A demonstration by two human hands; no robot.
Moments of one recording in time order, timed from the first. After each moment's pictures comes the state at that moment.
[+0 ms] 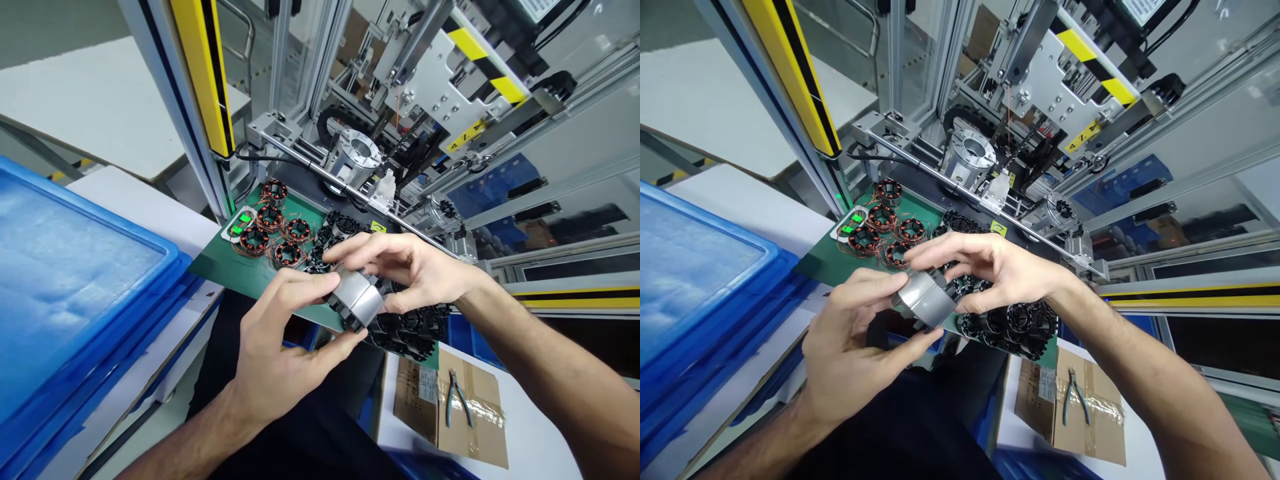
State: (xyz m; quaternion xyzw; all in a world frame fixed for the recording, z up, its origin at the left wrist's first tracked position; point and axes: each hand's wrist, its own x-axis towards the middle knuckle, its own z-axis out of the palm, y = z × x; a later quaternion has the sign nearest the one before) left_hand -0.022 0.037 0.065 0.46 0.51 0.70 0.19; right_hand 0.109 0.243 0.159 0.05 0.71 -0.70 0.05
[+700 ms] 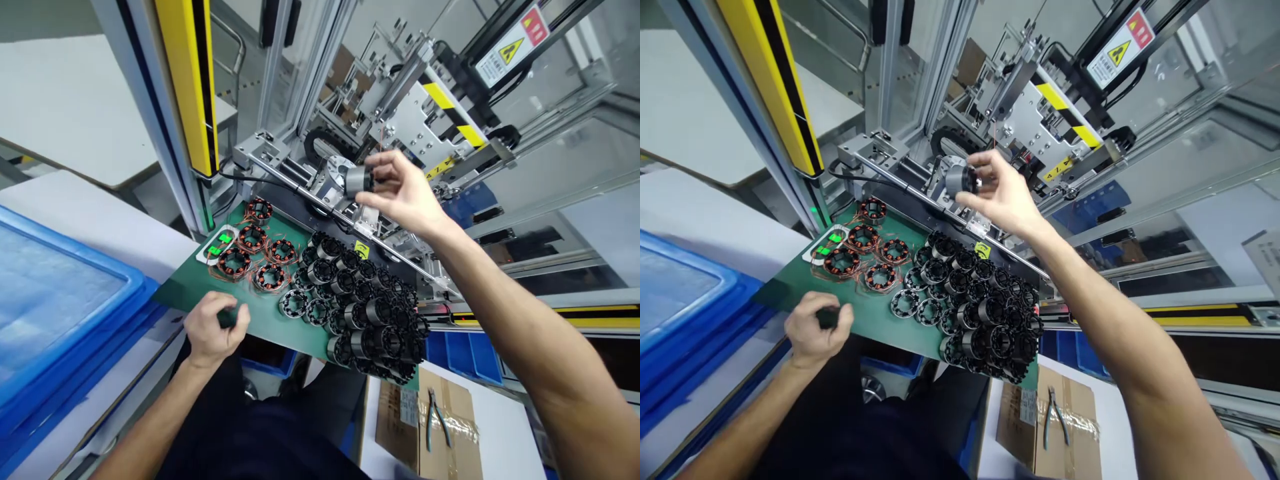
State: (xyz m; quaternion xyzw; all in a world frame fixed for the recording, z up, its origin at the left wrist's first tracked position) left_hand -0.097 0.057 -0.112 0.49 0.67 0.54 -0.14; right_hand 0.055 0.343 0.190 0.30 0.91 -0.27 -0.09
